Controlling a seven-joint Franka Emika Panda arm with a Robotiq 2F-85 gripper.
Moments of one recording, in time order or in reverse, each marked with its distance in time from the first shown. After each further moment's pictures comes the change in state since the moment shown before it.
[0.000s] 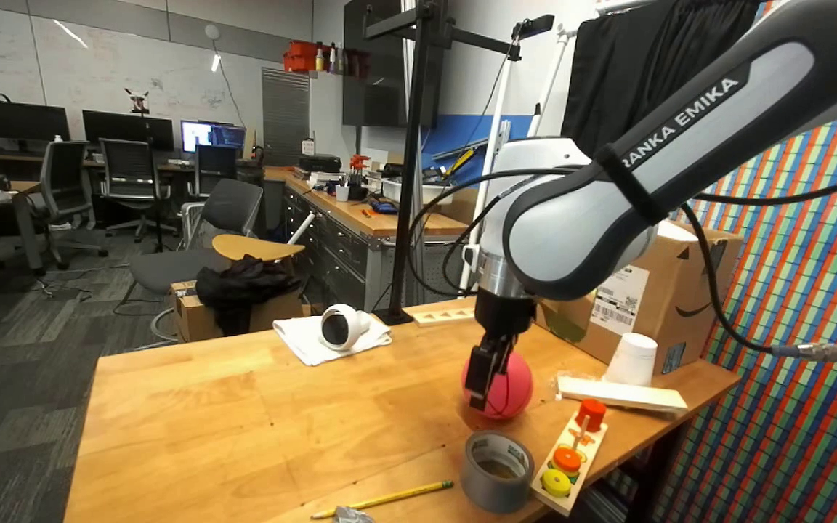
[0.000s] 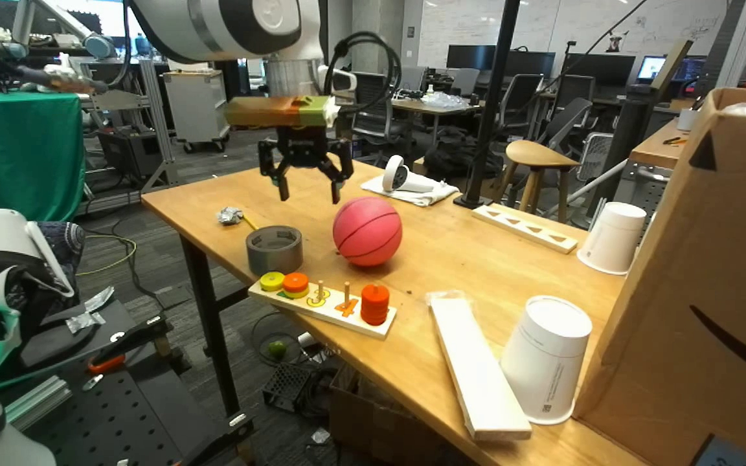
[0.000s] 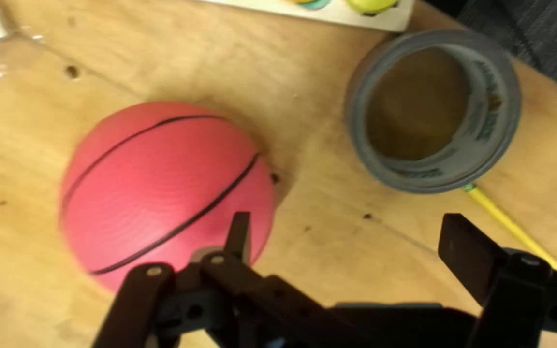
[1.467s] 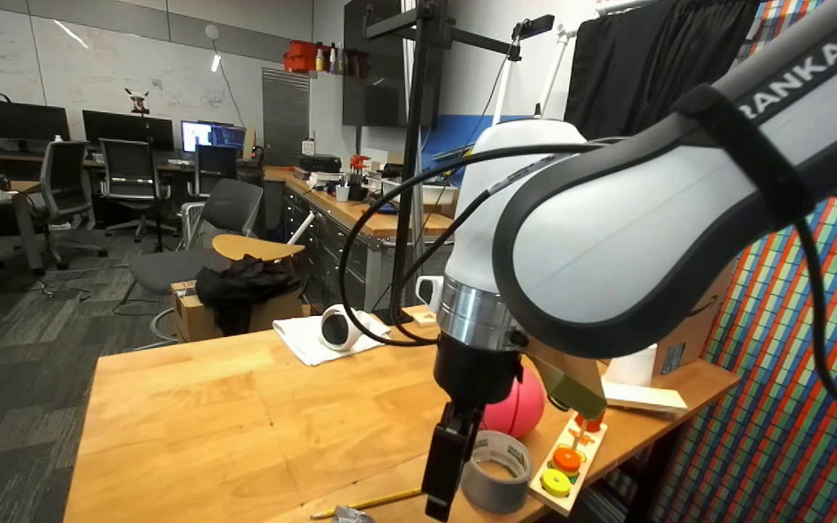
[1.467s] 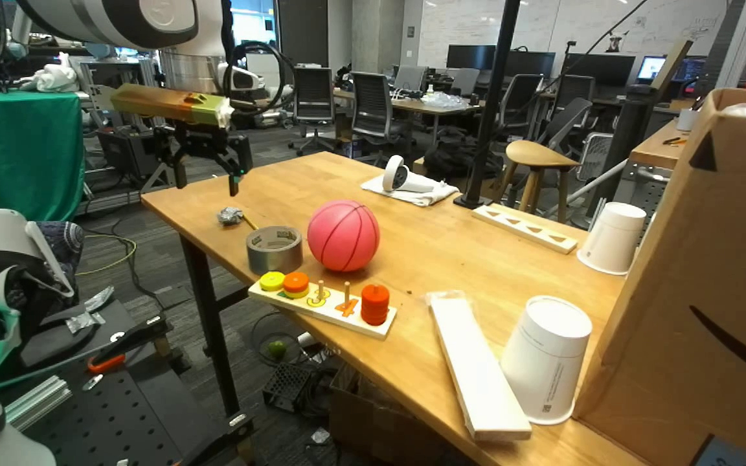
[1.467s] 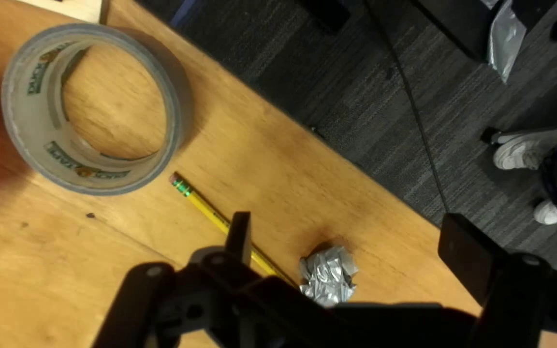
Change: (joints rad) arm 0.232 -0.133 0.120 -0.136 0.296 -0.036 -0.028
